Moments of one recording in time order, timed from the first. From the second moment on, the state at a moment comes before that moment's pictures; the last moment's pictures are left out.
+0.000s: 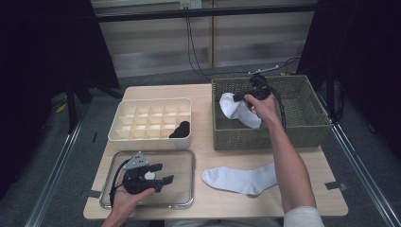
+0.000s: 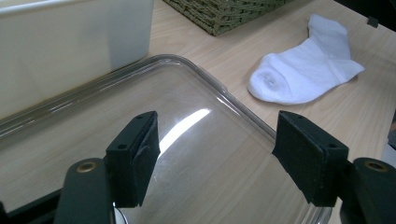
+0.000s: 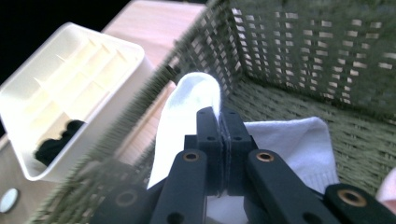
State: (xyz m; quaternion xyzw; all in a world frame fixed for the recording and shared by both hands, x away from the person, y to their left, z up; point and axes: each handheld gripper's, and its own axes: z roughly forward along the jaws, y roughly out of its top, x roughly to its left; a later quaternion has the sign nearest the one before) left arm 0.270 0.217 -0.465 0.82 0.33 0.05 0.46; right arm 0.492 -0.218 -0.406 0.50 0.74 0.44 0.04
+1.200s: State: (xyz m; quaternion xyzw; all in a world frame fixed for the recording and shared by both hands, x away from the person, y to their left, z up) left arm 0.270 0.218 -0.464 0.82 0.33 0.06 0.46; right arm 0.445 -0.232 -0.360 0.46 0.69 0.56 0.08
